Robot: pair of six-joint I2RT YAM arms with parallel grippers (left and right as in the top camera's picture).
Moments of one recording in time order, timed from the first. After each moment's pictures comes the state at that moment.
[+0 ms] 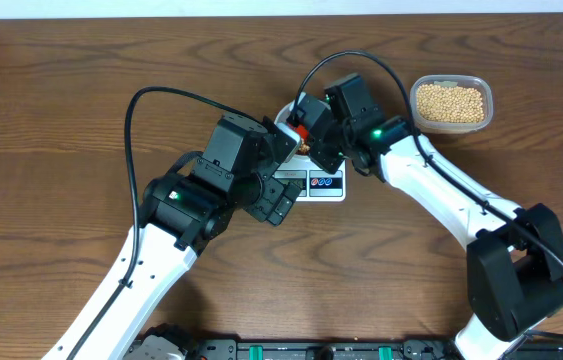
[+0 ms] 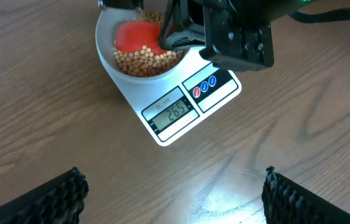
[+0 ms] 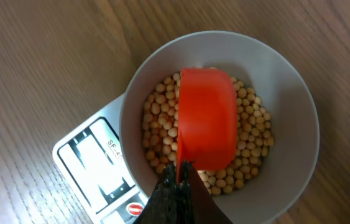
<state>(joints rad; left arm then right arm) -0.53 1.25 1.19 -0.89 0.08 0.12 0.52 1.83 1.31 -0.44 -0.23 -0.37</state>
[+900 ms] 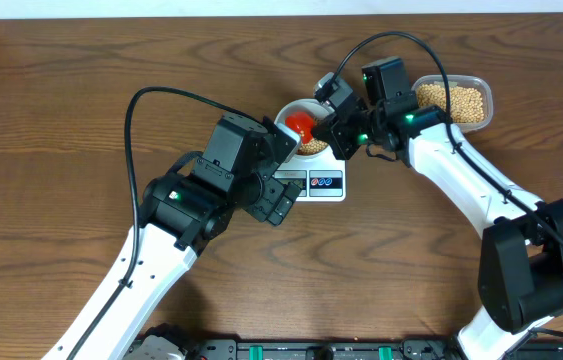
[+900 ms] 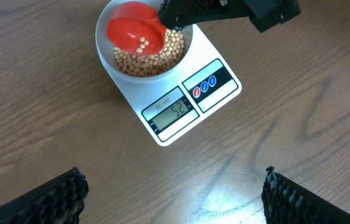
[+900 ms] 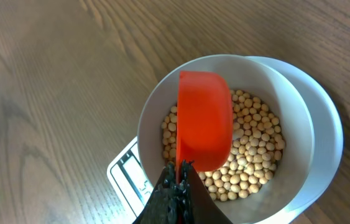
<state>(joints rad) -0.53 1.25 1.19 -0.89 0.08 0.12 0.37 1.83 1.31 -0.40 -0.58 -0.21</state>
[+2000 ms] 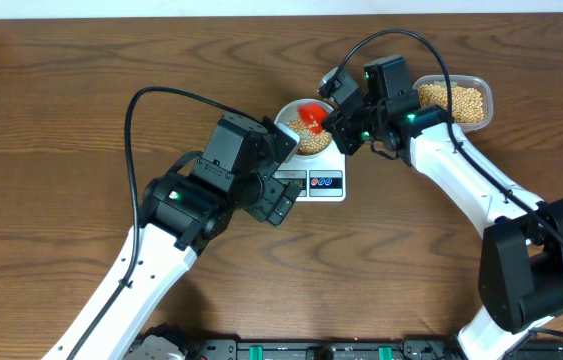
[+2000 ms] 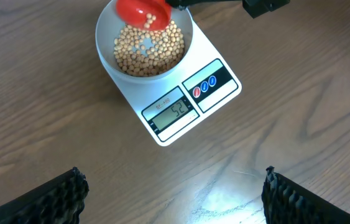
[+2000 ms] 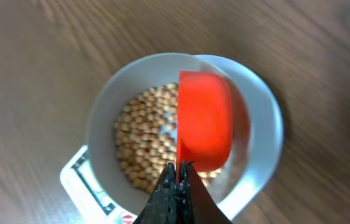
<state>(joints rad) -0.53 1.25 1.19 -0.89 0.08 0.12 0.37 1.83 1.31 -0.38 -0.42 -0.25</state>
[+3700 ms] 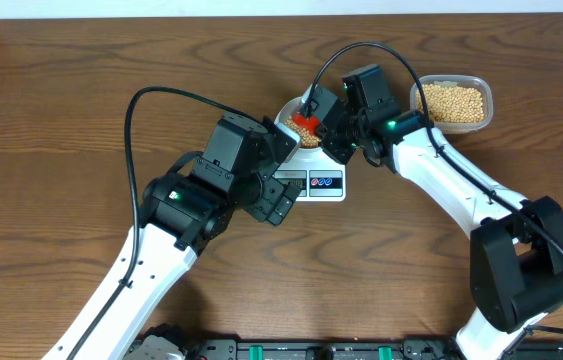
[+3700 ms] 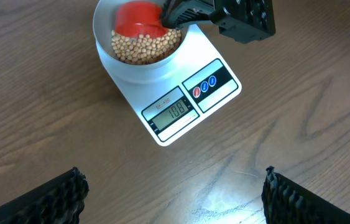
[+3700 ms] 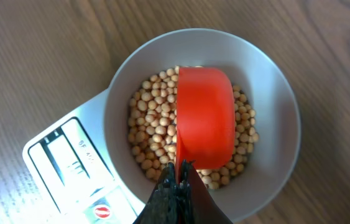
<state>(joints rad) -0.53 1.25 1.19 -0.89 0.08 0.12 0.45 1.85 1.31 -0.40 -0.30 -0.46</state>
